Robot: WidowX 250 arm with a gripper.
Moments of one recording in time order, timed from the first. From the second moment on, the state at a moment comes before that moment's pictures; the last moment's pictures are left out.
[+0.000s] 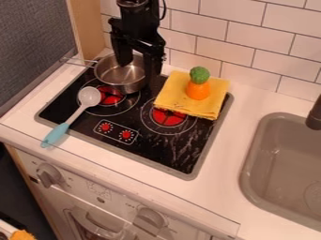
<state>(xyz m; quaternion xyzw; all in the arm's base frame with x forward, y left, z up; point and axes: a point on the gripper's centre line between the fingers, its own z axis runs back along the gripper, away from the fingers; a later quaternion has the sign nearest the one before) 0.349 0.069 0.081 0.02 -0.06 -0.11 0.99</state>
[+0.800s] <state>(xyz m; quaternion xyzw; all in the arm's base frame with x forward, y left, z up) 0.380 0.012 0.074 0.01 -0.06 -0.14 0.99</state>
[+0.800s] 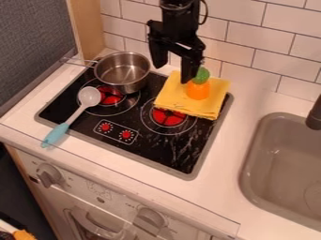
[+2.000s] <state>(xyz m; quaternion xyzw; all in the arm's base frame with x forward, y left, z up) 0.415 -0.015 0.043 -0.02 -0.04 -0.16 0.99</state>
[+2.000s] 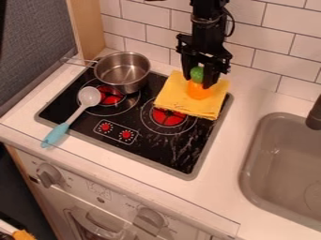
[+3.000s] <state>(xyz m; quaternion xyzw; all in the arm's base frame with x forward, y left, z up) 0.382 0.126 0.076 0.04 -0.04 -0.04 1.00</state>
